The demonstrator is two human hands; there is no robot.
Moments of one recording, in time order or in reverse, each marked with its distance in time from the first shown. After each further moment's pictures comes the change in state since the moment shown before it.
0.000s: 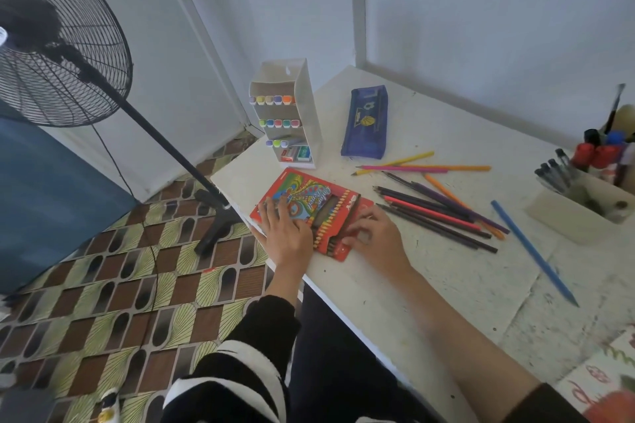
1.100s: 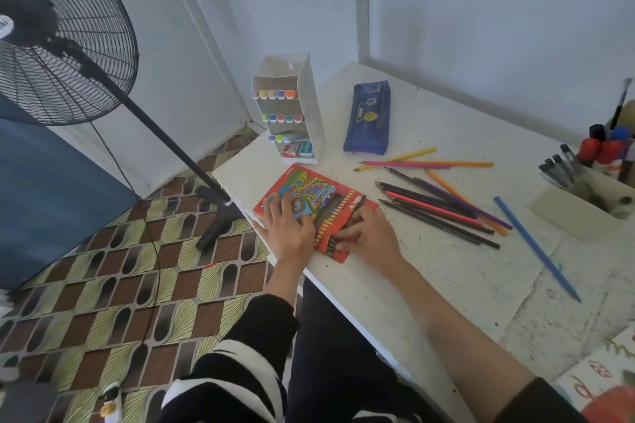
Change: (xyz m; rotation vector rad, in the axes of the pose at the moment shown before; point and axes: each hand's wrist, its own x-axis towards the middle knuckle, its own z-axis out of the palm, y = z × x) left_hand 0.001 -0.006 0.002 -0.044 0.017 0.077; right_hand 0.004 -0.015 0.004 -0.216 -0.191 0.059
